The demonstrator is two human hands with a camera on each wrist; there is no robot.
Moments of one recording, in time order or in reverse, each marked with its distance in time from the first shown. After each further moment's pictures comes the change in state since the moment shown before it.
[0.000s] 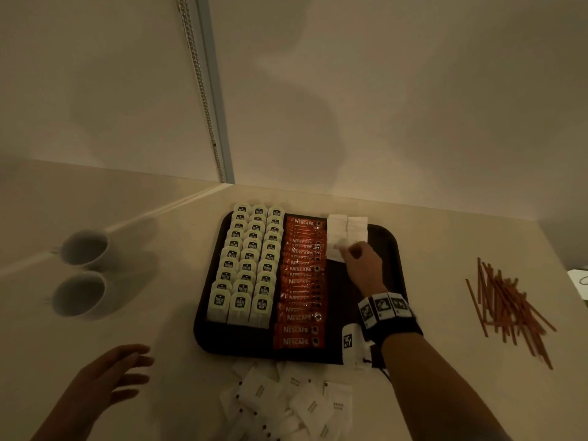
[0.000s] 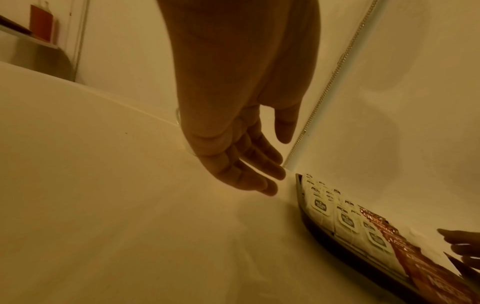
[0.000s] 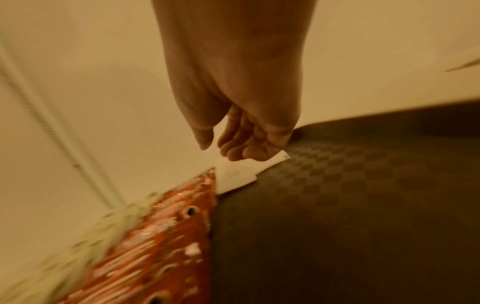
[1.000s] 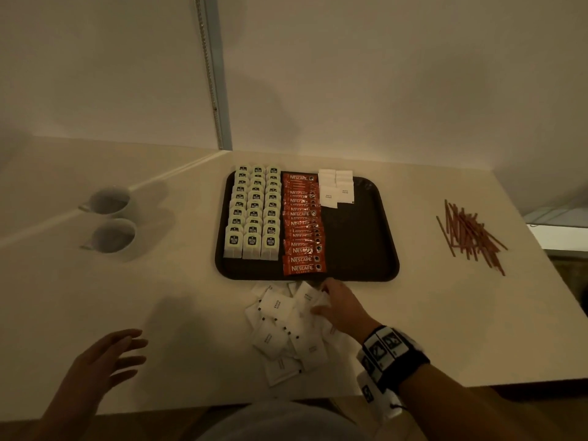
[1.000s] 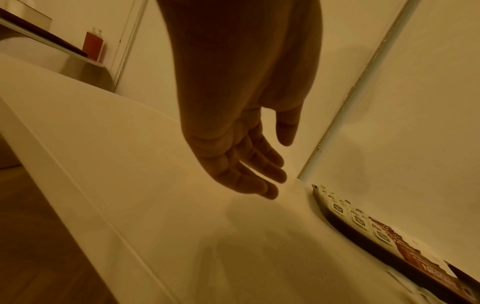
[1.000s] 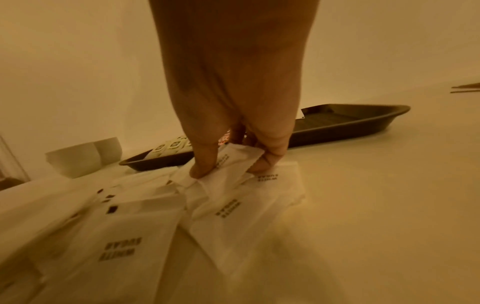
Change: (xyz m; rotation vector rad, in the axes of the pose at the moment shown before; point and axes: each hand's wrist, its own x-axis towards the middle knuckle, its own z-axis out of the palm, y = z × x) left_hand -0.051 -0.084 -0.064 -0.051 -0.037 0.142; right_hand -0.213 0.053 0.023 -0.358 -0.377 -0.047
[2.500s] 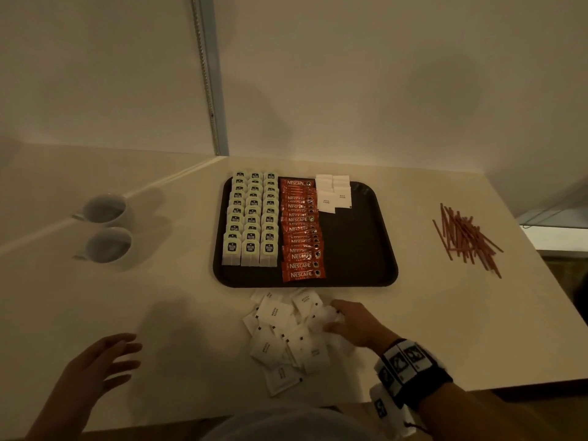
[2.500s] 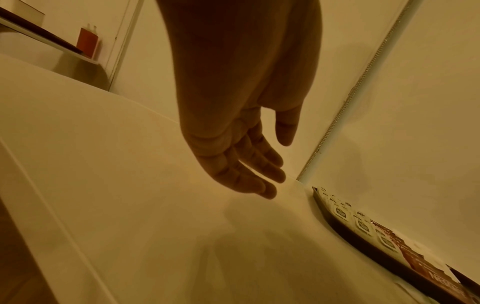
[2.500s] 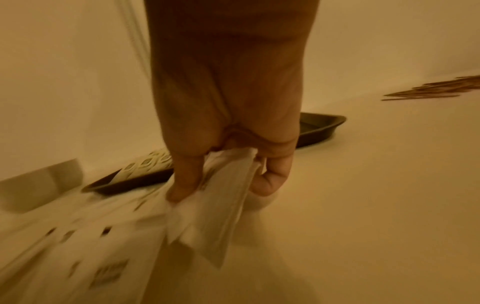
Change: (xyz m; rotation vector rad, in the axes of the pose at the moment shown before) left_hand 0.013 0.007 -0.005 -0.001 0.010 -0.024; right_hand -0.015 0.017 -0.015 -0.074 -0.185 0.038
